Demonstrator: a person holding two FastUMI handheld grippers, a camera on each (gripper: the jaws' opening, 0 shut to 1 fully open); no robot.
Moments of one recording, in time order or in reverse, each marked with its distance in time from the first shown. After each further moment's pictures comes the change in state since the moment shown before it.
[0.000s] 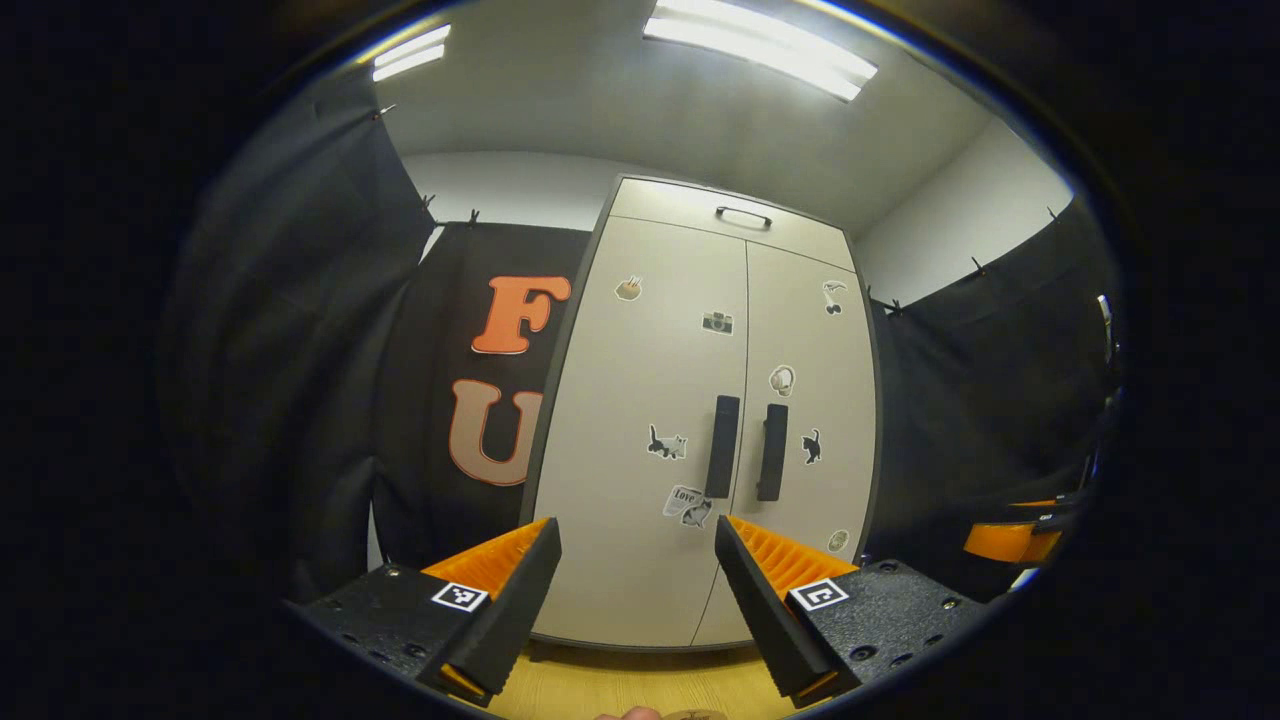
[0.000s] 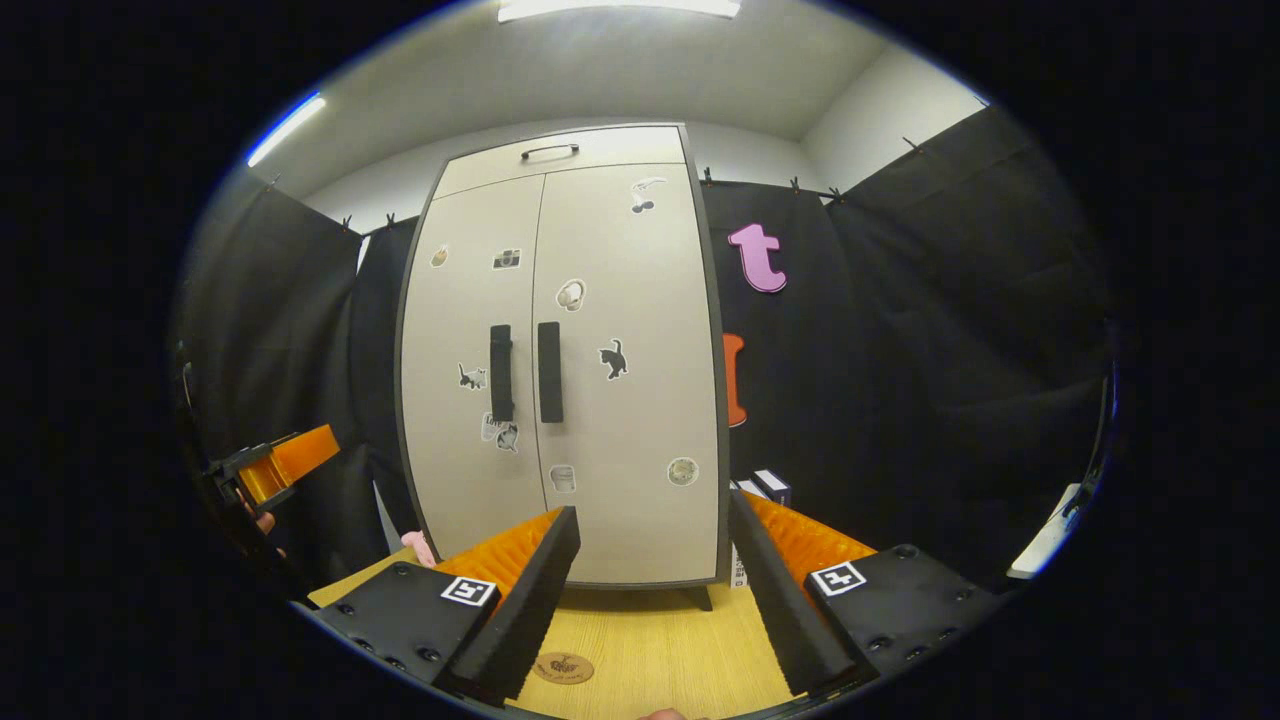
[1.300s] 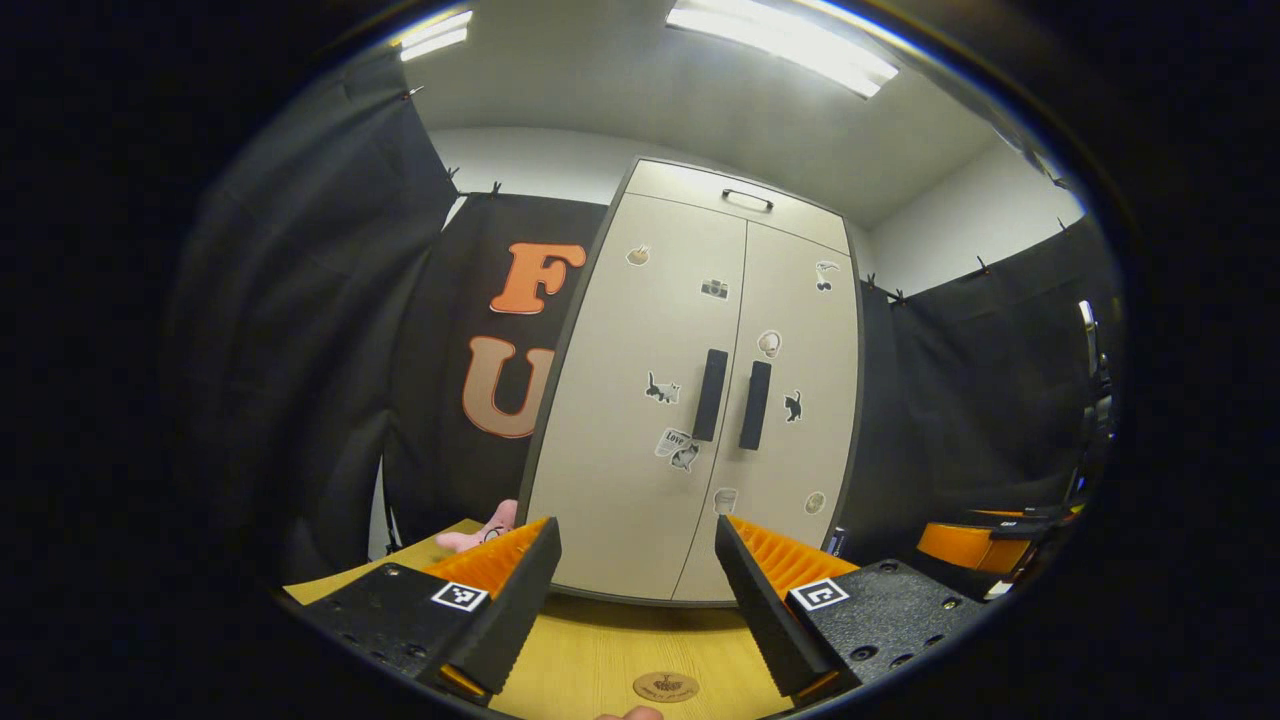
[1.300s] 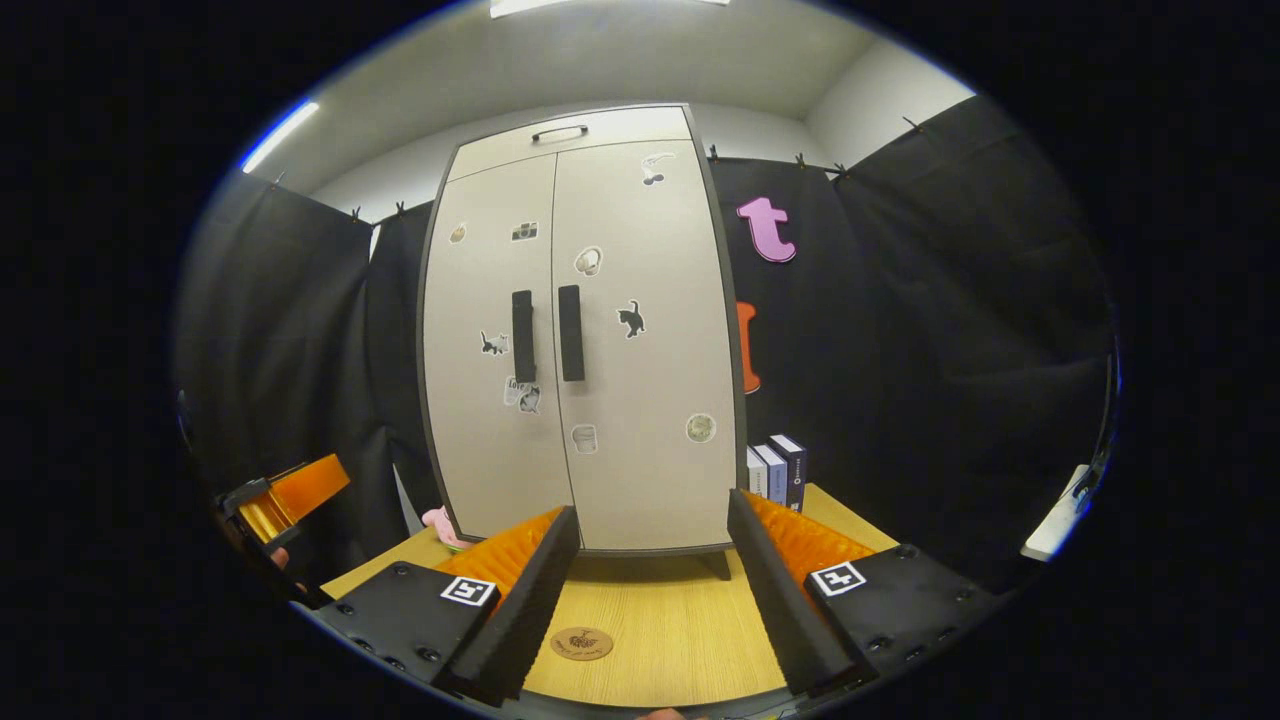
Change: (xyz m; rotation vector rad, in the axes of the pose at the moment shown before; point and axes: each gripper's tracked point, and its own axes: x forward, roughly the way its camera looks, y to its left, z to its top) left arm -0.060 -0.011 -0.040 -0.057 0.088 0.008; right arm -0.023 0.011 -0.040 0.038 0.081 0.039
